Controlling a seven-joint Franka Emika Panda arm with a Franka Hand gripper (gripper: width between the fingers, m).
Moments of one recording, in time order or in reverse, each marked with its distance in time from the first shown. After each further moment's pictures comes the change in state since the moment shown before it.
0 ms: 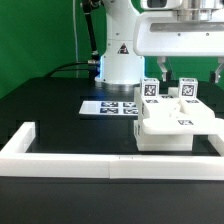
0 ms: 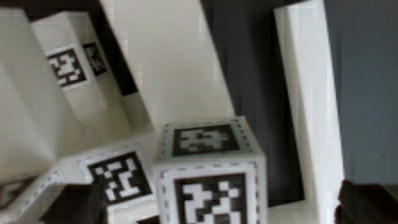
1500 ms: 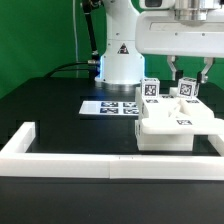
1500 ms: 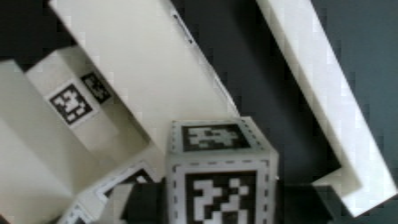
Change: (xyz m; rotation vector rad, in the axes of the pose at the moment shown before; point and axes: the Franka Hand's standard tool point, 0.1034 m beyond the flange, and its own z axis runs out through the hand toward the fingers) arm 0.001 0.000 0.000 0.003 0.000 0.418
